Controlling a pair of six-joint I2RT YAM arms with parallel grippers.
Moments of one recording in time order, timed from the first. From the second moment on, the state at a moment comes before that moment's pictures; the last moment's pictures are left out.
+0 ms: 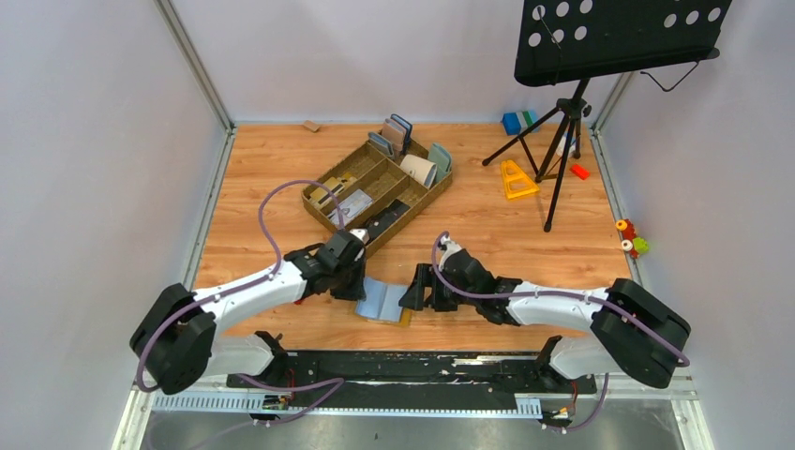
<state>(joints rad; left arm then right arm) -0.73 1.22 0.62 -0.45 0.05 -0.58 0.92 1.32 0.47 0.21 -0.13 0.89</state>
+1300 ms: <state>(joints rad) -0.86 1.47 0.55 0.12 0.26 -0.88 1.03 1.28 0.60 -0.06 -0.03 0.82</state>
